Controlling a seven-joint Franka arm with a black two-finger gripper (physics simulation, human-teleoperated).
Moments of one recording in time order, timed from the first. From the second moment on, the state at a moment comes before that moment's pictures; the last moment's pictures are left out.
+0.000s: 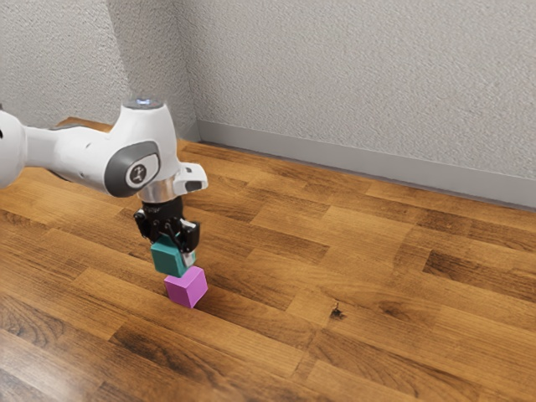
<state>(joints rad) -0.09 0.05 0.08 -2.16 0.05 2.15 -0.09</state>
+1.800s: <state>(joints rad) -0.10 0.12 0.10 -2.16 0.07 2.25 -0.06</state>
